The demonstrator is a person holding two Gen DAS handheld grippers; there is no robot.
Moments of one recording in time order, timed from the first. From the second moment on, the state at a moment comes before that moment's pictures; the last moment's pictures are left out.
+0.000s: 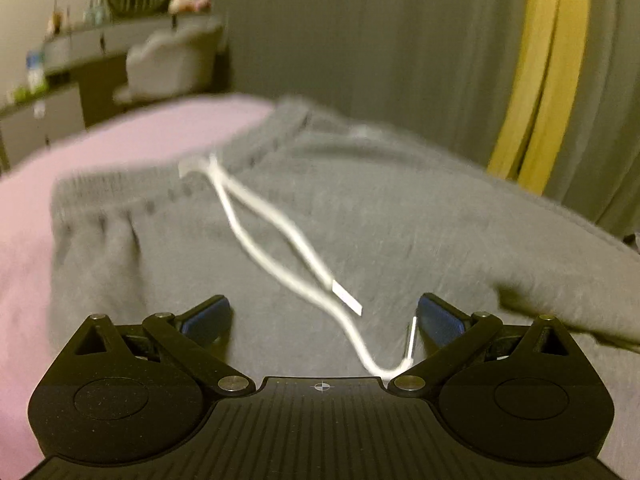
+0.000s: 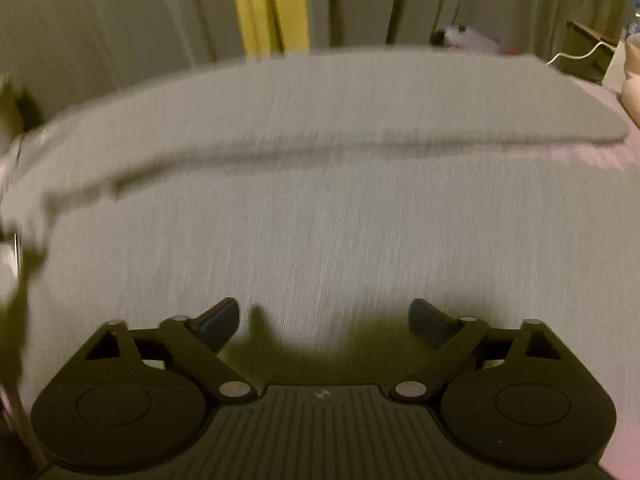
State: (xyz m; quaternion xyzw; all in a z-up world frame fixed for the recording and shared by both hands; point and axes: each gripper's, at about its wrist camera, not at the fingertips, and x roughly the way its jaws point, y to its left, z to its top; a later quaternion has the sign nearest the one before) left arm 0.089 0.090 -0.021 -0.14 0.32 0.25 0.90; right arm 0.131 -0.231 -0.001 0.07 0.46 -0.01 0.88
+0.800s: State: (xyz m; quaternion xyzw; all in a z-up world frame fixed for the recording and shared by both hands) left arm 0.075 0.062 -0.045 -0.13 0.27 0.30 0.91; right arm 0.447 -0.374 -0.017 0.21 0.41 -0.30 0.84
